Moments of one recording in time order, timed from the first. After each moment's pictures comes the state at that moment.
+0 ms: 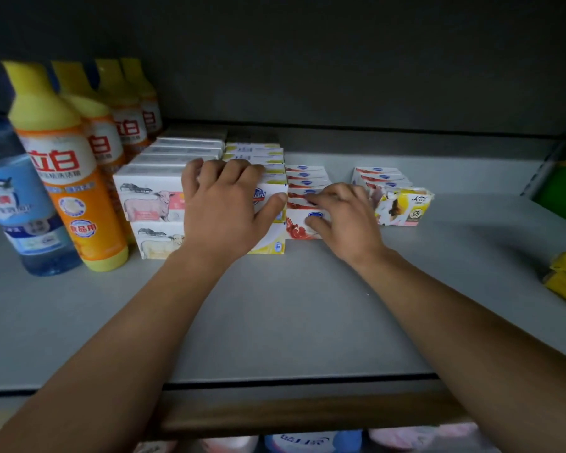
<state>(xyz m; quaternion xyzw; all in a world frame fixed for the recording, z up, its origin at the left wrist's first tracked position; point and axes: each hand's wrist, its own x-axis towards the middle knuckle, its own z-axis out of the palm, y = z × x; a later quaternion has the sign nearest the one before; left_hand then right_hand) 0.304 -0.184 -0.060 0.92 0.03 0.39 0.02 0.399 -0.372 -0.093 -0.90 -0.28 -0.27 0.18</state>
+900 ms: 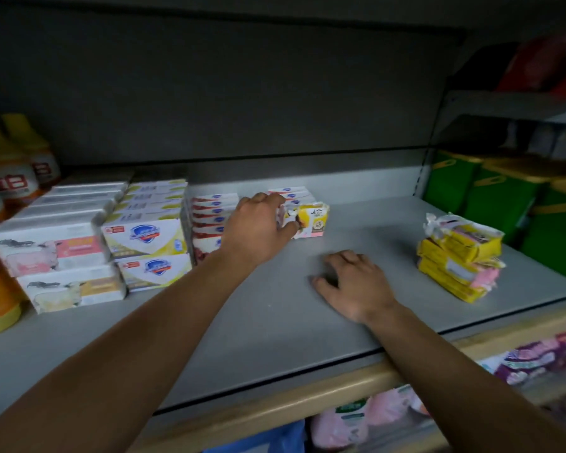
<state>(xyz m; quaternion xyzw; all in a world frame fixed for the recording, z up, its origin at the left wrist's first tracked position) 0.375 -0.332 -0.047 0.95 -0.10 0.25 0.17 0.347 -0.525 -0.118 -0.98 -0.10 -0.10 0.11</state>
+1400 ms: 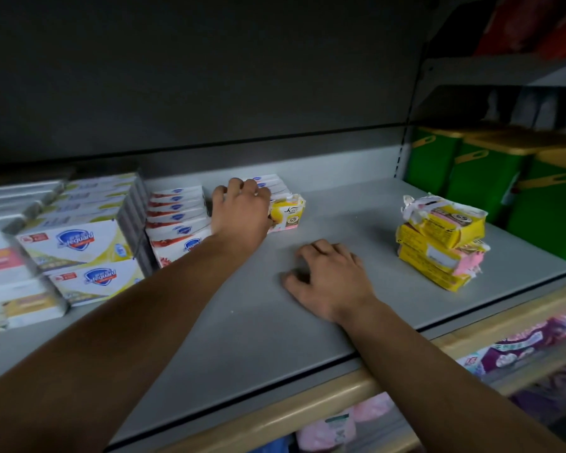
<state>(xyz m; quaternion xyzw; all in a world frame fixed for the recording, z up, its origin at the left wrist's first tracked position) 0.440 -0.371 -0.075 0.96 -0.07 0.27 -0.08 0.350 -0.533 -0.118 -0.98 -0.10 -0.11 0.14</state>
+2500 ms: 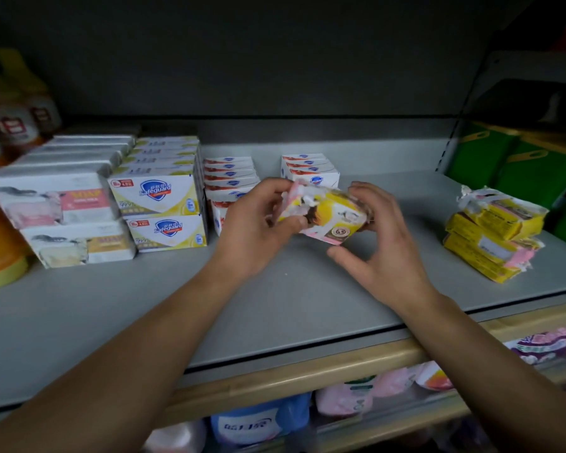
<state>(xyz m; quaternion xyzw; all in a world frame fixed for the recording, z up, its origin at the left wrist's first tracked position) 0.305 -0.321 -0.074 0.78 -0.15 0.23 0.56 0.319 -0.524 -0.101 -0.81 -0.30 -0.34 0.37</state>
